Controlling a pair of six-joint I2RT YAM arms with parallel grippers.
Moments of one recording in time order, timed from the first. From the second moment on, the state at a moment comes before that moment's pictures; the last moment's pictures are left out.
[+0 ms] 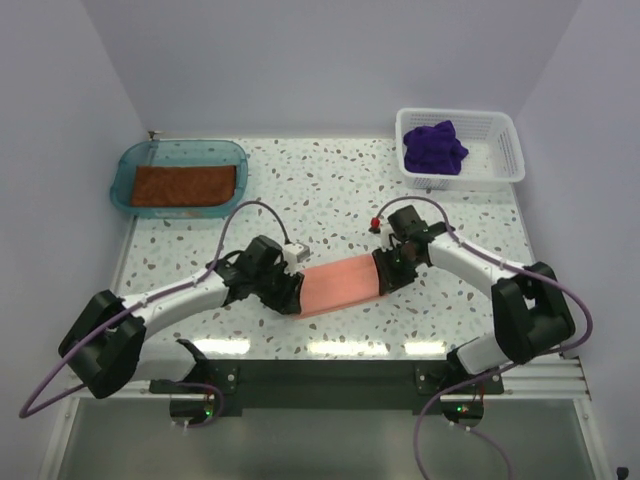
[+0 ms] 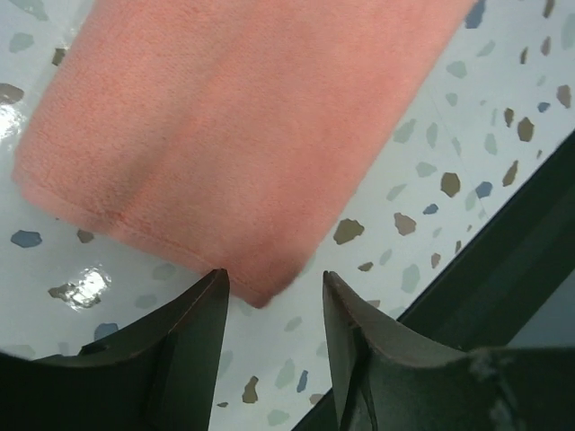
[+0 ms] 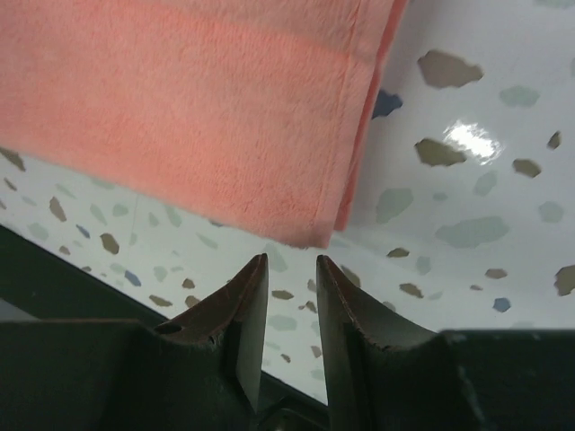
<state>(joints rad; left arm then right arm) -0.69 1.31 0.64 -0.33 0.30 -0.23 0.44 1.52 0.91 -0.69 -0.25 0.09</state>
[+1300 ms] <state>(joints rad) -0.79 1.26 0.67 -0.34 0.09 -0.48 0.46 1.25 0.71 -0.42 -0.12 0.39</state>
